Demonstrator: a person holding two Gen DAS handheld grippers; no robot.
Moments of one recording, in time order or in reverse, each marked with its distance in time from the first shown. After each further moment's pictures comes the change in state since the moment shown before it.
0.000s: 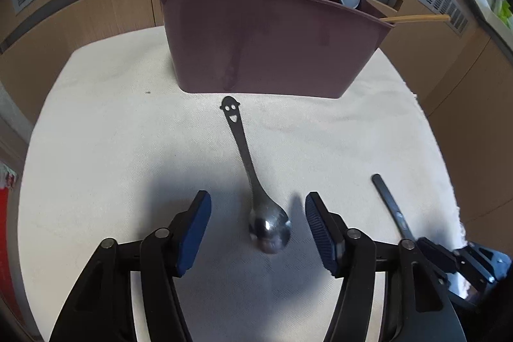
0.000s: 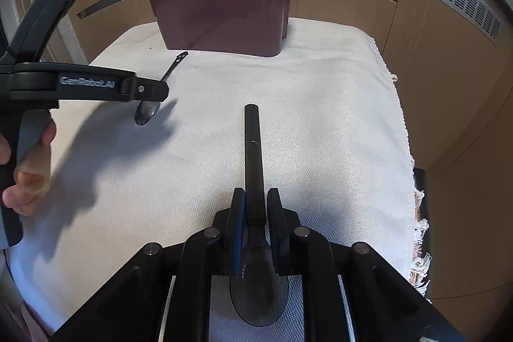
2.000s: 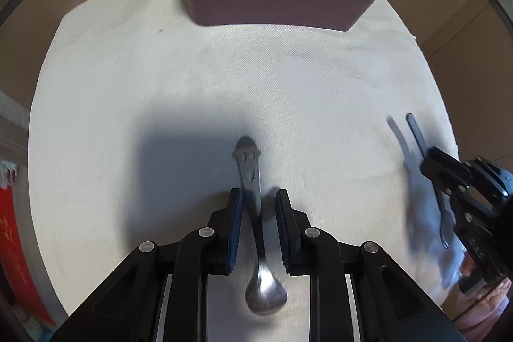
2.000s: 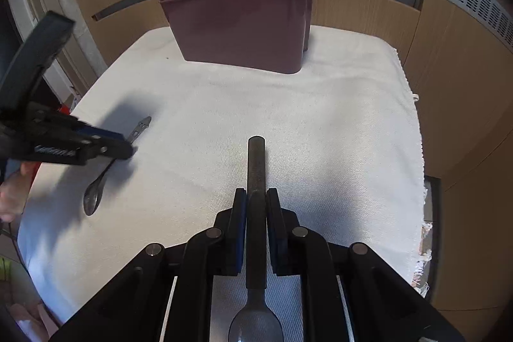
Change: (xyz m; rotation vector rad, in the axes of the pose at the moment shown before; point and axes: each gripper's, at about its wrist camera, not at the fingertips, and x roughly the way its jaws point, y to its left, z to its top) left arm 0.000 0.006 -0.011 0.084 0.281 -0.044; right arm -0.001 -0.002 0.029 -0.025 0.023 0.091
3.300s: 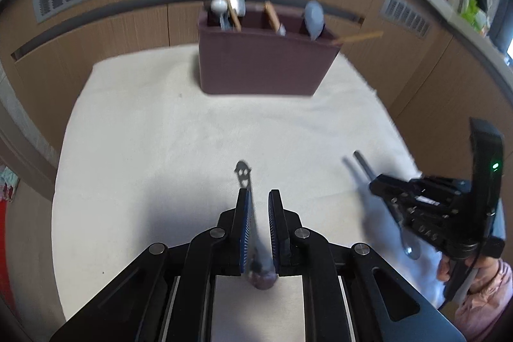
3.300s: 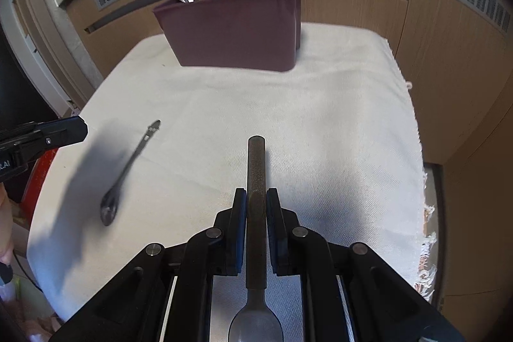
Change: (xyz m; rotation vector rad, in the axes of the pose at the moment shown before) left arm -0.064 -0.011 -0.050 -0.018 -0.327 -0.031; right arm 0.003 -0.001 -0.003 0.072 0.023 0.001
